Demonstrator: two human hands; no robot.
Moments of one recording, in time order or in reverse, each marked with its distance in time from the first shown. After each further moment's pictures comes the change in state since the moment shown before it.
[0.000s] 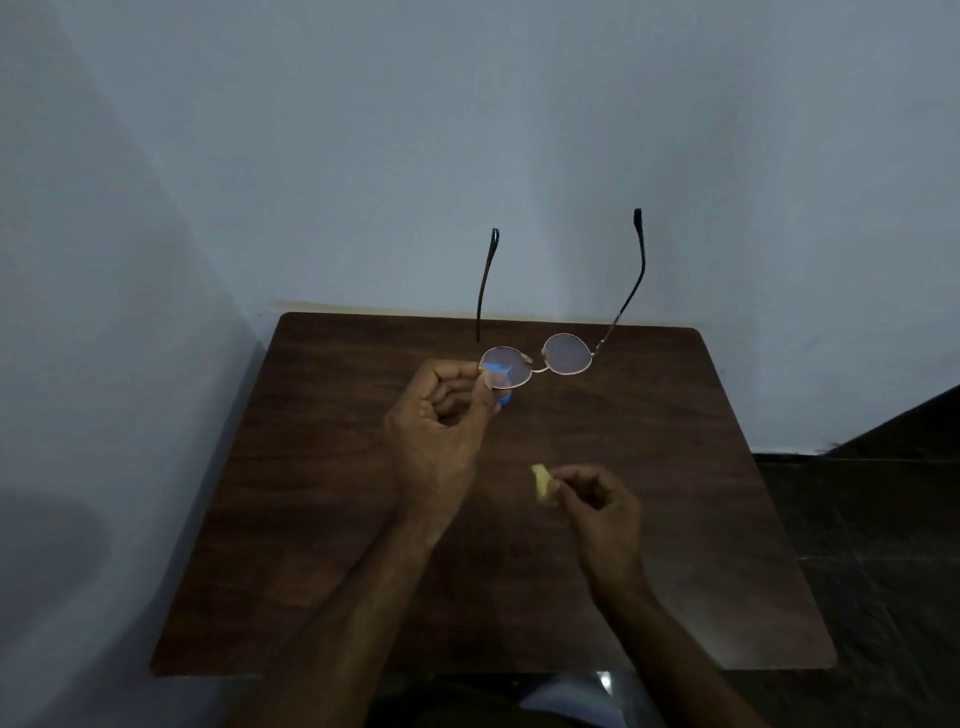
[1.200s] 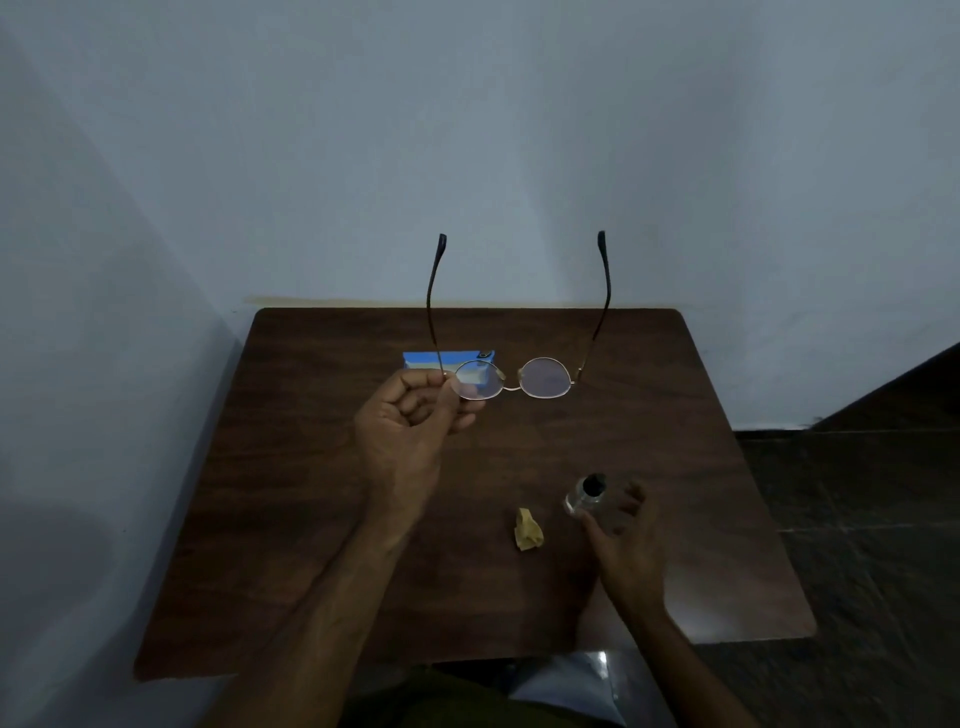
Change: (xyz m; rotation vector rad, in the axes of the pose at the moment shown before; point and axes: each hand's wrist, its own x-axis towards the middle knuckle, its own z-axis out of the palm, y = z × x) left_hand -0.010 -0.001 -0.003 -0.198 -0.008 -0.298; right_hand -0.004 0.095 -0.074 -0.465 0.148 0.145
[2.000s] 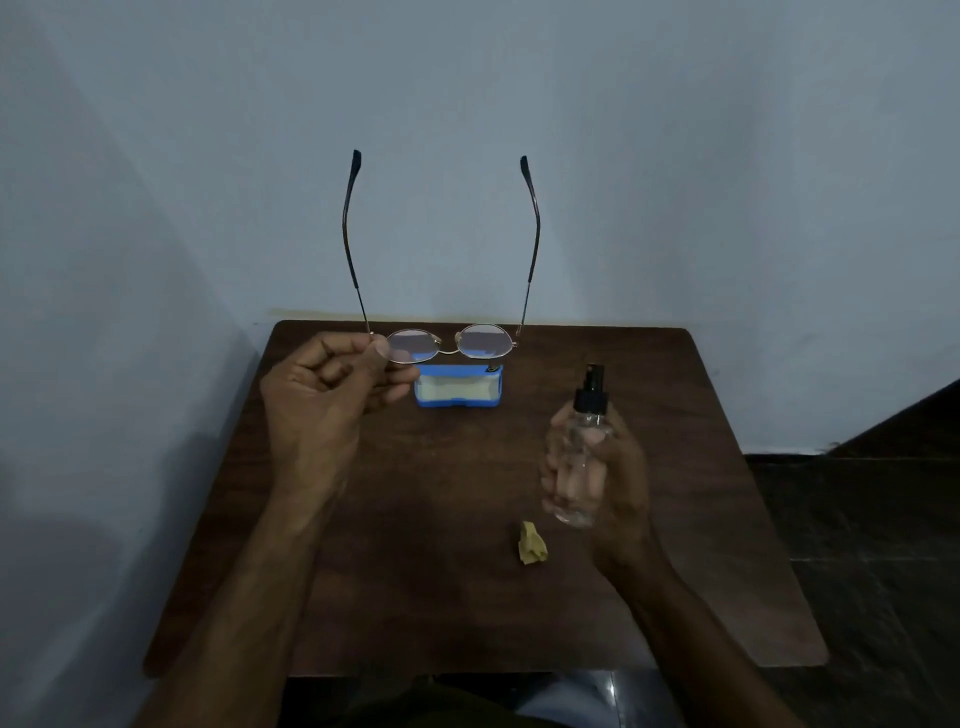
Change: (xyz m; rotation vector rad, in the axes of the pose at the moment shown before) left_hand 0.019 0.069 -0.036 0.057 0.040 0.101; right_hand -0.025 -0.195 -0.036 1.004 -0.597 -0.212
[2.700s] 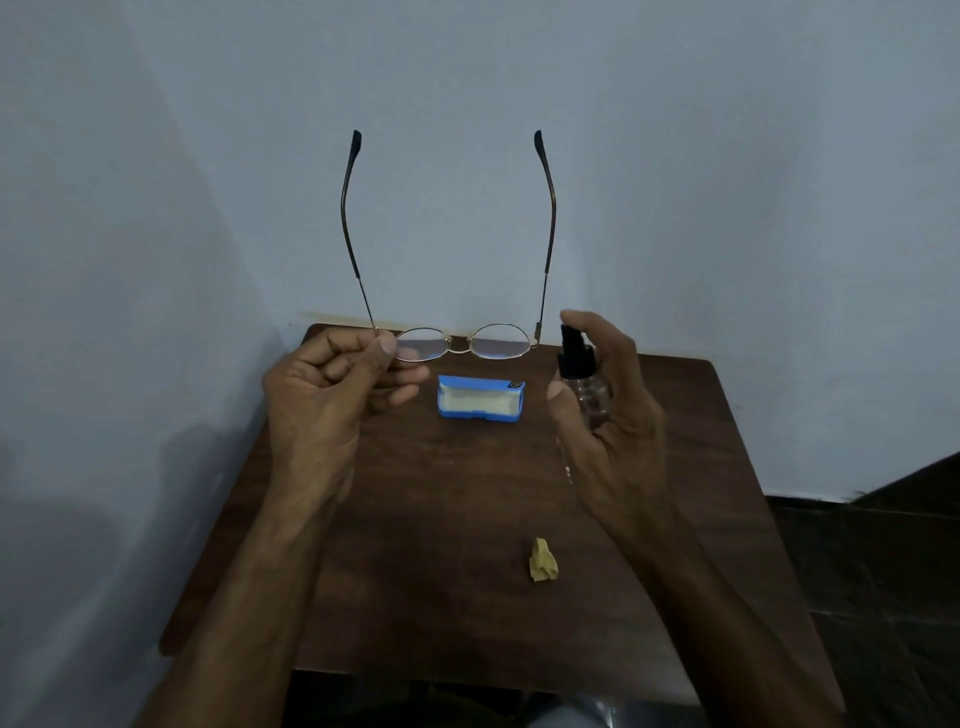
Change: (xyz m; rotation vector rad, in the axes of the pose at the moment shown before) left_hand -0.013 0.034 -0.013 -0.069 0.041 0.015; right_hand 0.021 -0.045 0.050 -0.874 -0.005 -0.578
